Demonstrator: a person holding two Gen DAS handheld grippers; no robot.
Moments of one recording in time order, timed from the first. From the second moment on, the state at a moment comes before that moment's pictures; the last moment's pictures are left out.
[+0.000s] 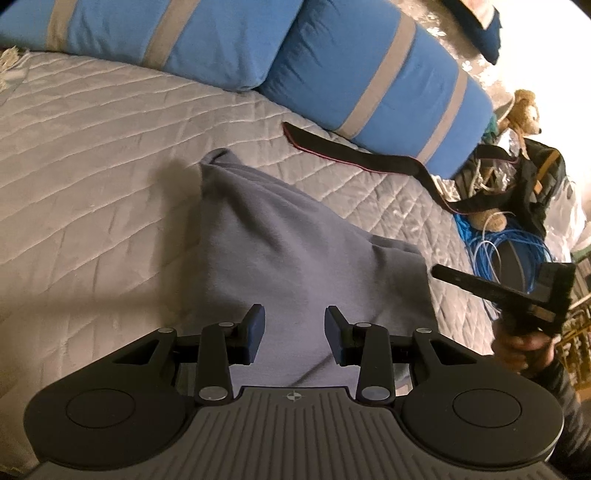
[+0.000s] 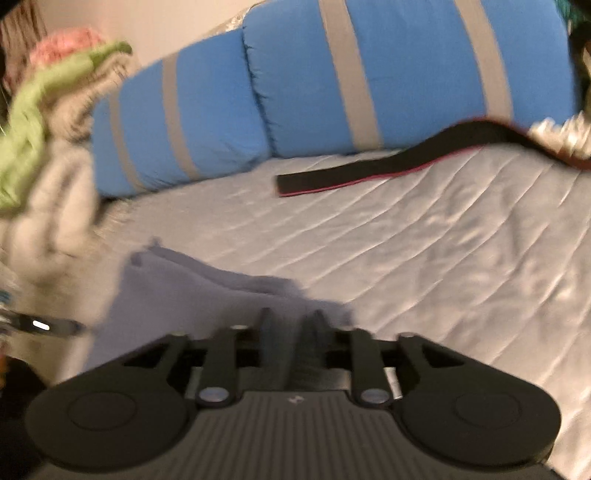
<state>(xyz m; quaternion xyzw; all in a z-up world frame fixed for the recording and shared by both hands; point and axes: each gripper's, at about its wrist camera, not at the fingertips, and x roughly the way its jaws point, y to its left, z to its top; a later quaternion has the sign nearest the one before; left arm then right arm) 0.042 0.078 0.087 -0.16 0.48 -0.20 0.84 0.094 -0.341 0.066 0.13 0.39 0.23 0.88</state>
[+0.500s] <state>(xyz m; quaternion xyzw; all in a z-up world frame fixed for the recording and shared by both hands) 0.038 0.084 0.083 -0.16 0.49 -0.20 0.83 0.105 -0.344 0.036 0.25 0.47 0.28 0.80</state>
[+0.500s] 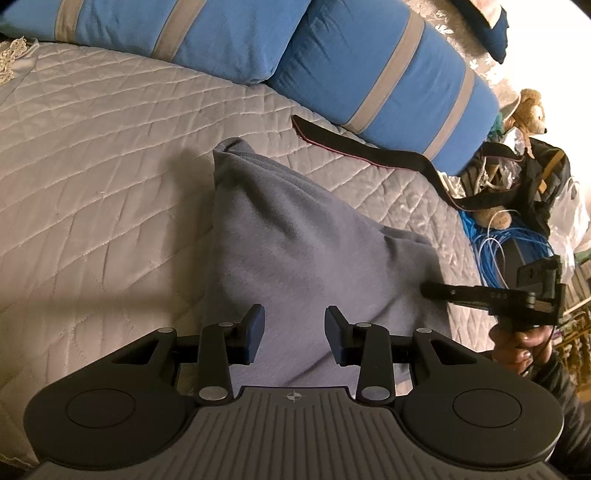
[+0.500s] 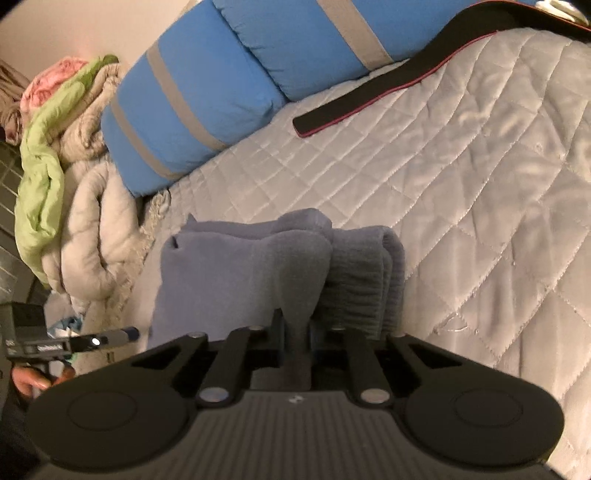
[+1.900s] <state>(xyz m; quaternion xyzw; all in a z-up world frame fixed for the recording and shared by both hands) 0.108 0.077 0.063 -0.07 0.35 -0.11 0.93 0.088 -0.309 0.087 0.04 0.32 0.20 0.92</state>
